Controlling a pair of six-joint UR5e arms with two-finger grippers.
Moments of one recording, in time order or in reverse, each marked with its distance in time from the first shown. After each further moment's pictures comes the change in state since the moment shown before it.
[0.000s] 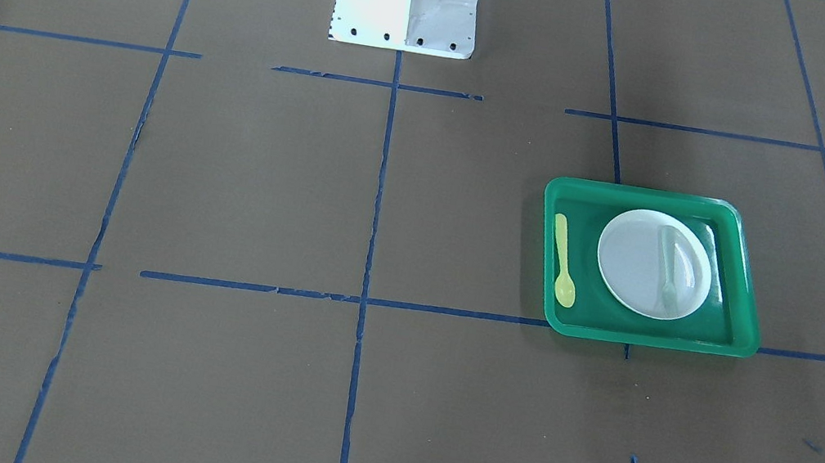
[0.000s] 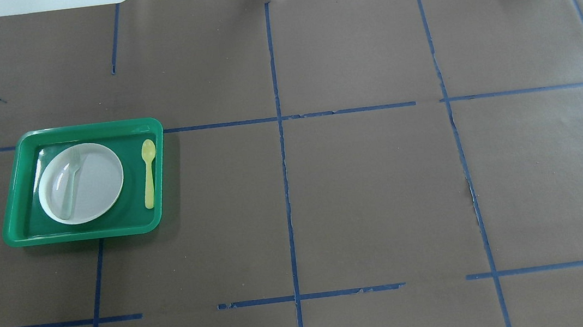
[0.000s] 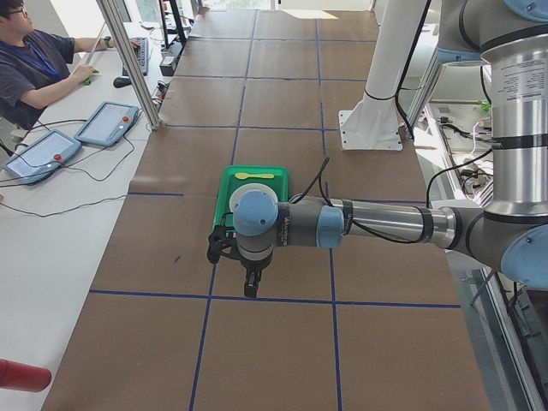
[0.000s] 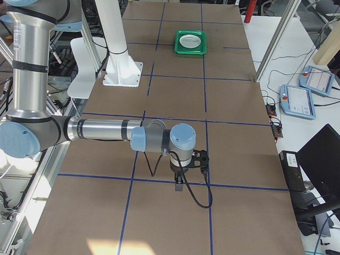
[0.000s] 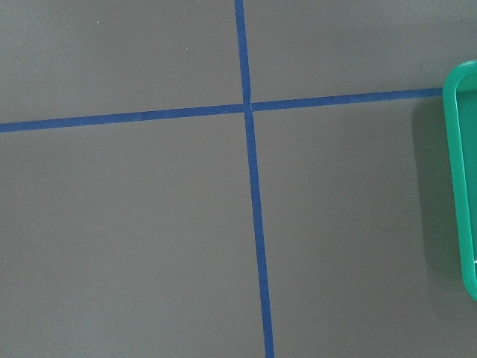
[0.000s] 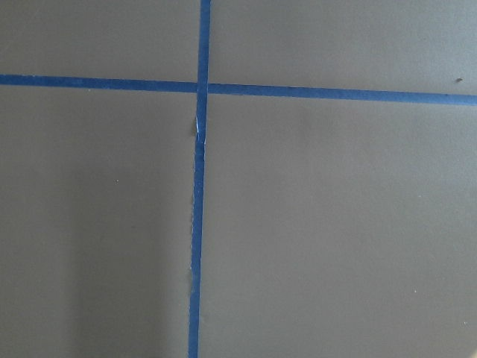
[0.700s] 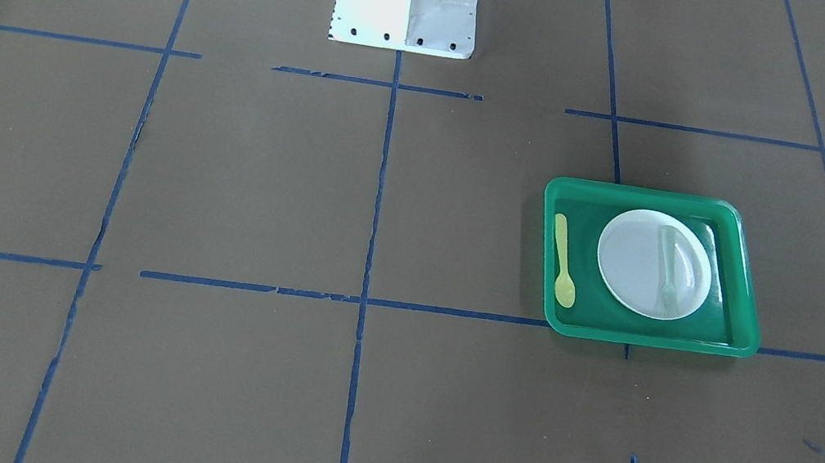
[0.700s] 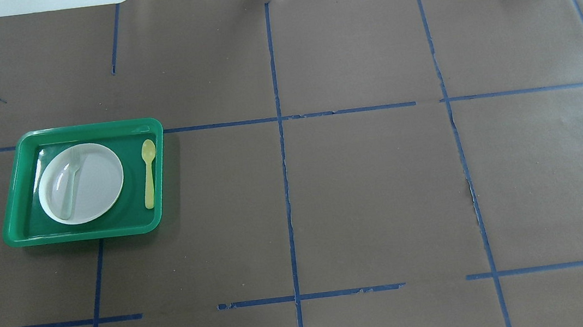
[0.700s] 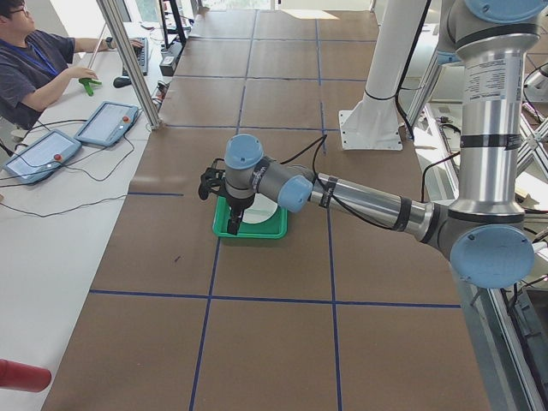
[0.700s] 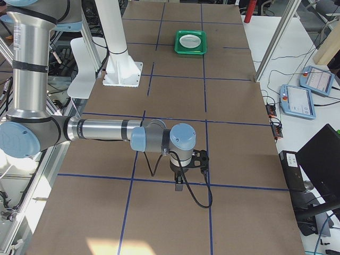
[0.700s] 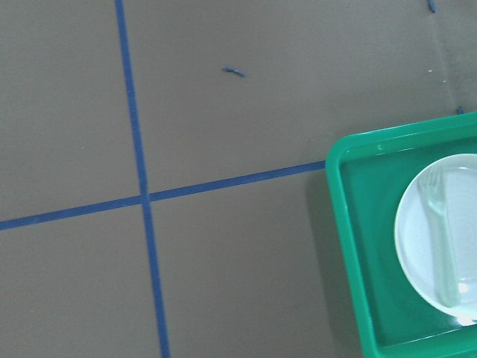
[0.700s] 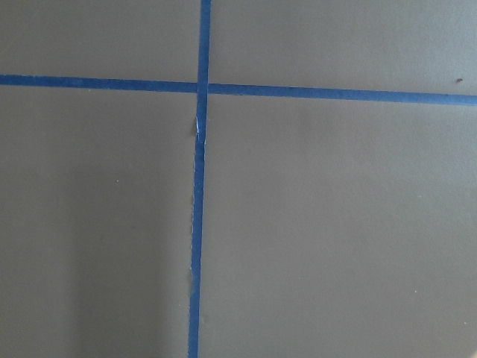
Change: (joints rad) left arm 0.339 -0.098 -0.077 -0.300 0.101 -0.555; right arm 0.000 0.000 0.000 0.000 0.000 0.000
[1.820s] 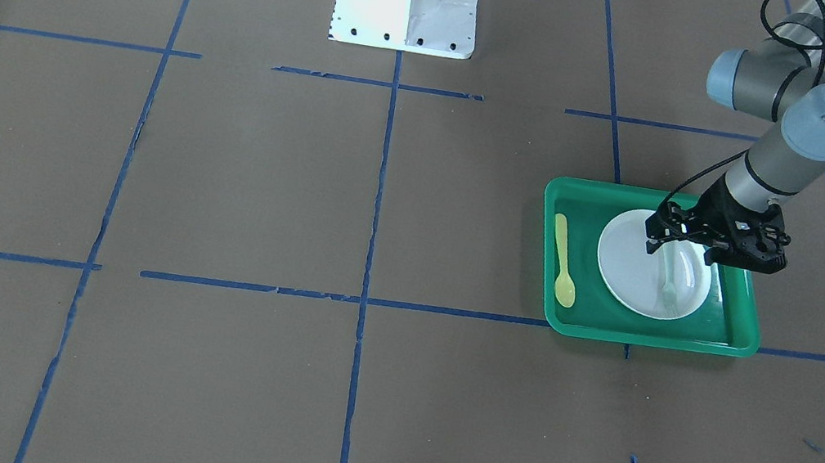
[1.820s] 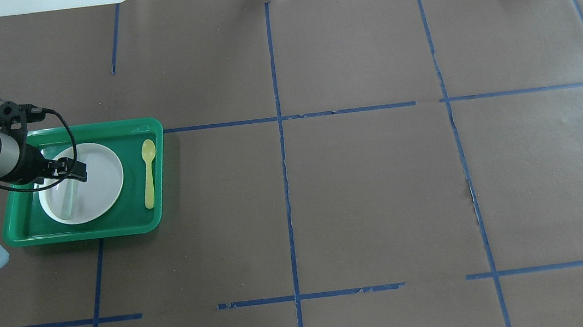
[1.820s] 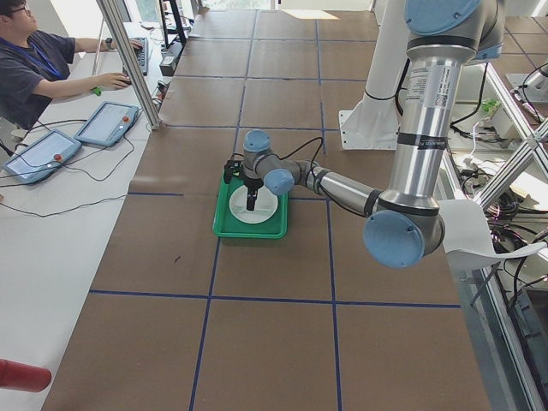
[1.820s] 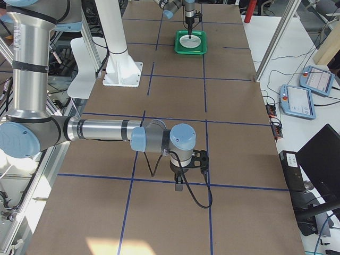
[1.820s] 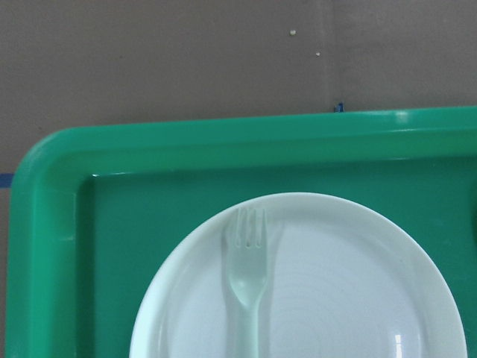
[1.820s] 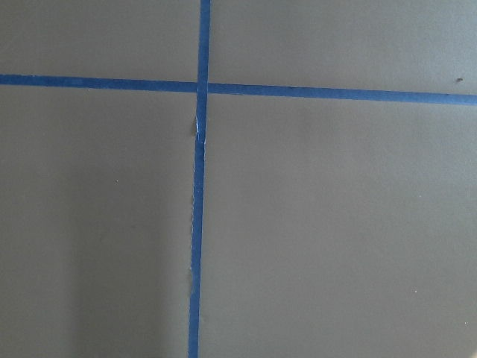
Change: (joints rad) left arm 0.448 -0.157 0.166 -0.150 0.268 -0.450; right arm 0.000 0.000 0.000 0.000 0.000 0.001
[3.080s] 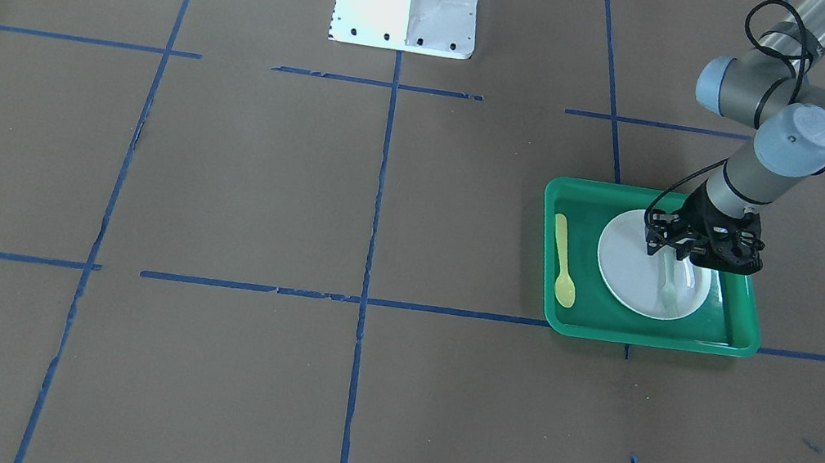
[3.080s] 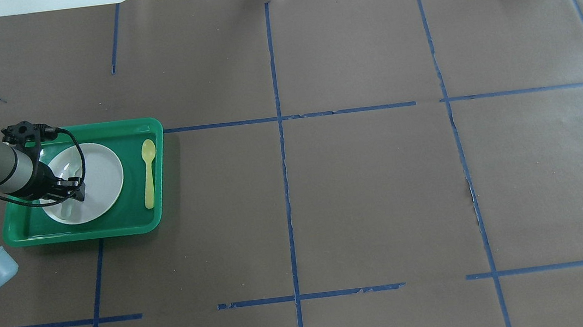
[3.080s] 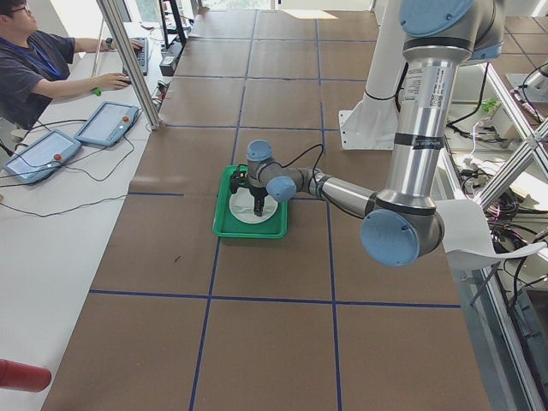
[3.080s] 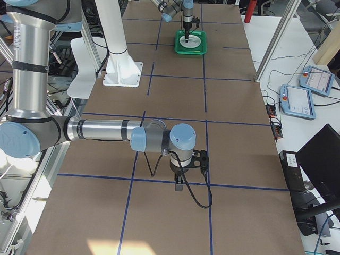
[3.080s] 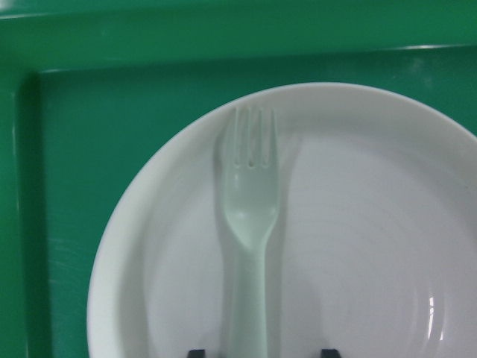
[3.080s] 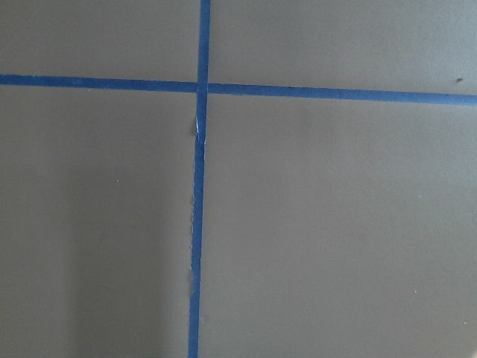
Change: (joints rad) left arm 0.040 0.002 0.051 -0.003 -0.010 -0.003; right arm 0.000 0.000 0.000 0.000 0.000 0.000
